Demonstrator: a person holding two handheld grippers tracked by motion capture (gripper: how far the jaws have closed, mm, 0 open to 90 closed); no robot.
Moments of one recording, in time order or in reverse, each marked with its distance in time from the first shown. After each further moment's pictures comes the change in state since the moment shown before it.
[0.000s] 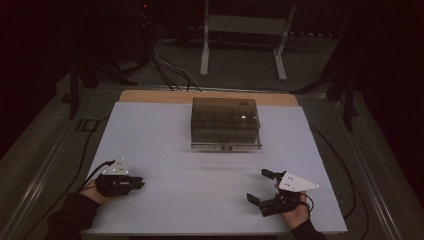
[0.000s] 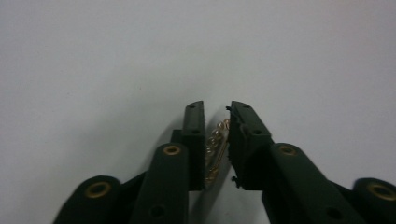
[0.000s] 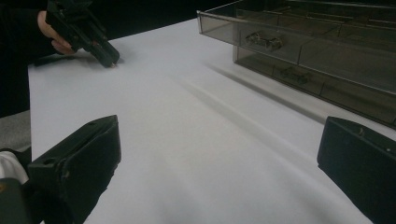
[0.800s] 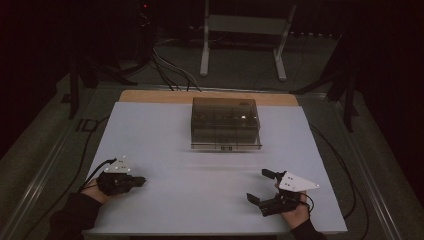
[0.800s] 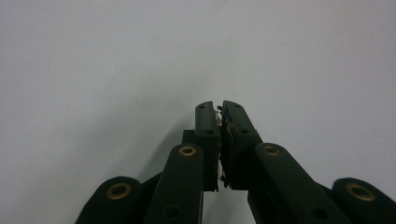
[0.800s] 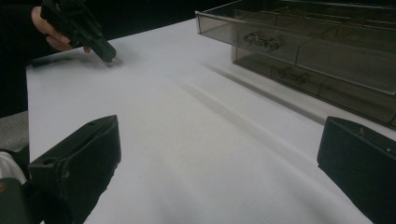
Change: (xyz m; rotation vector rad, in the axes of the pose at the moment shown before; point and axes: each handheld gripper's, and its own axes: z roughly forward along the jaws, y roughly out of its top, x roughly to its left) left arm -0.005 0.012 -0.003 0.003 0.007 -0.027; right arm 0.000 0.000 0.000 0.001 -0.004 0.003
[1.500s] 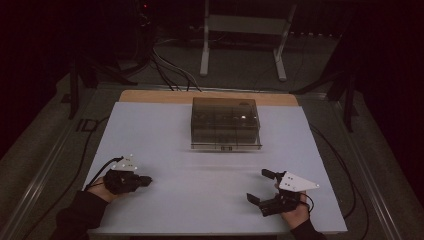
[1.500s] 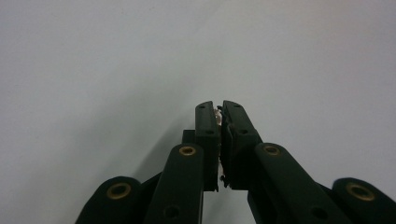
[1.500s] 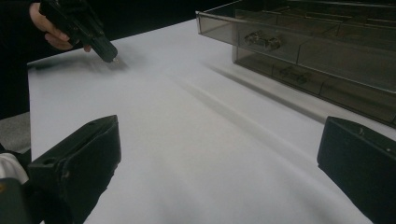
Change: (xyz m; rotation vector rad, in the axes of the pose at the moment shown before) left arm -0.011 0.020 0.007 0.015 -0.048 -0.007; right arm 0.000 -0.001 0.000 -0.004 0.003 0.007
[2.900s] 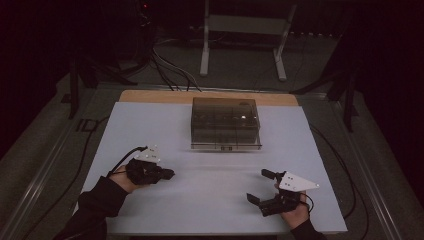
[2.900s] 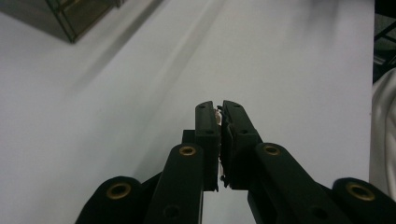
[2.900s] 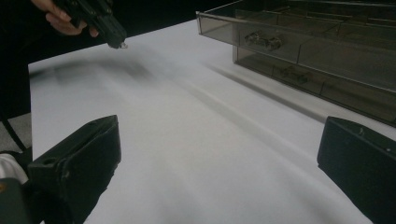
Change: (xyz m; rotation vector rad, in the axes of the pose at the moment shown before) left arm -0.025 0.072 0.013 -0.034 -0.091 0.110; right arm 0.000 -0.001 0.000 0.001 0.004 0.006
